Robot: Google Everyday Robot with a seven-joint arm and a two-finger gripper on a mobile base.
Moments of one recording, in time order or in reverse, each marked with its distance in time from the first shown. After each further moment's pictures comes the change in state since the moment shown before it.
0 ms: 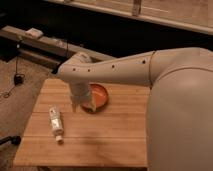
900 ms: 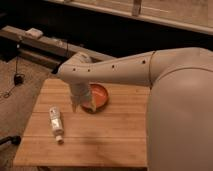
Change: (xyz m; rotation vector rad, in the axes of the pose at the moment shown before) arm 0.000 0.000 0.000 0.000 0.000 0.000
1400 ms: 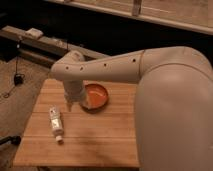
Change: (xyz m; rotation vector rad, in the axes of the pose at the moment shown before) arm -0.013 0.043 0.004 -0.001 0.002 -0.128
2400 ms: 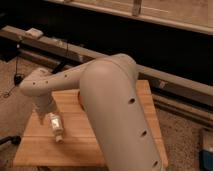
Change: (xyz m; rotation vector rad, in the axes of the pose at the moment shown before) arm -0.009 0.145 0.083 -0.074 0.045 -0.310
